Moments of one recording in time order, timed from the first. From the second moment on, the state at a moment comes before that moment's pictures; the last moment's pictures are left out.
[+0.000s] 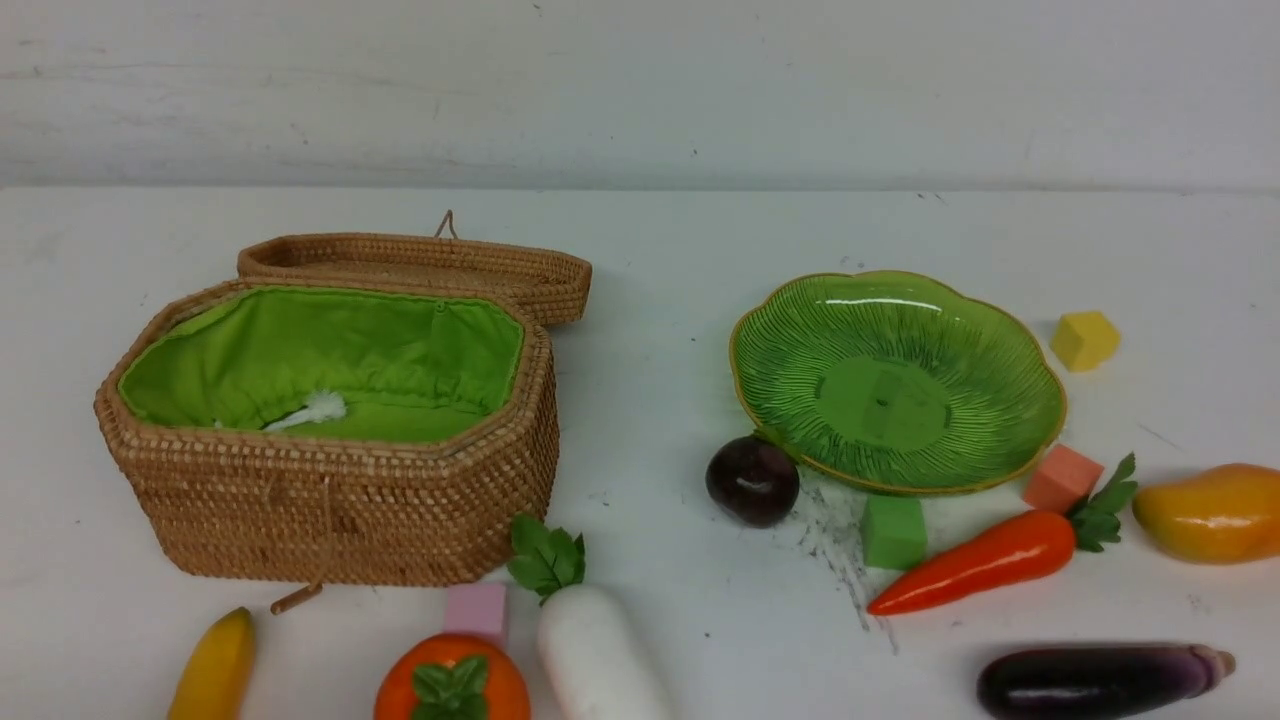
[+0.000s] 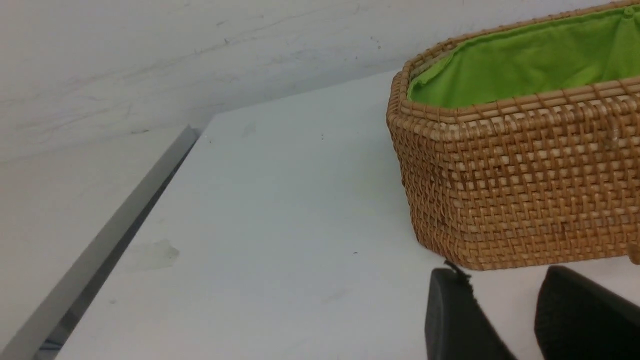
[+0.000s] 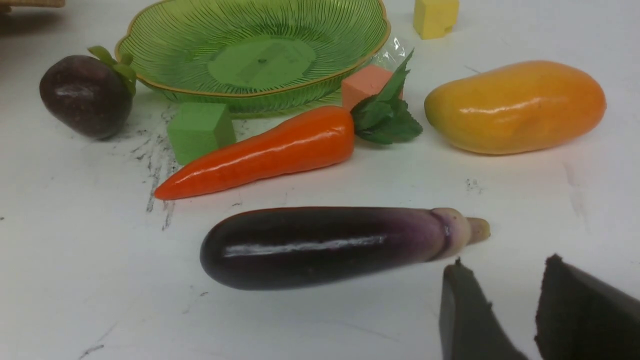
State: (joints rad) right arm -0.04 -0.01 0.01 0.21 0.40 -0.18; left arm -0.04 -0.01 0.03 0.69 0.22 -0.41
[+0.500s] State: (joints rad) right arm -0.04 -0.01 0.01 0.21 0.40 -0.18; left arm -0.04 -0.01 0.03 0.48 -0.14 -0.75
